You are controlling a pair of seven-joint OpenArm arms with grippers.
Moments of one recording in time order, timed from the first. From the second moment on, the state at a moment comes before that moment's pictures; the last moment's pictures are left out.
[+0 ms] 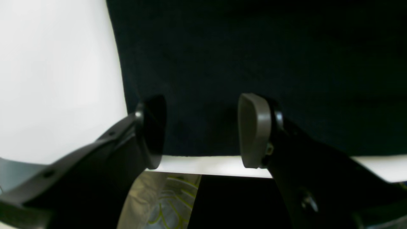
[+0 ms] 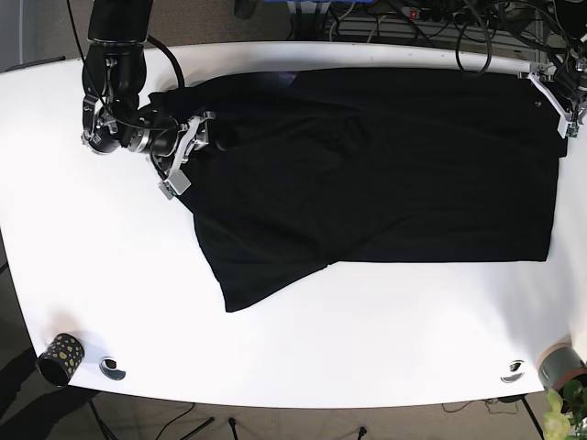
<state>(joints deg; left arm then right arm) 19.8 -16.8 -43.6 91.9 -11.2 -40.1 51.6 -3.8 15.2 10.7 86.8 47.4 39.7 -68.1</state>
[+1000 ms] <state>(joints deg) 18.3 -18.7 -41.6 84.4 -10.1 -40.1 45.9 -3.3 14.4 24.6 84.7 48.2 39.7 -64.7</state>
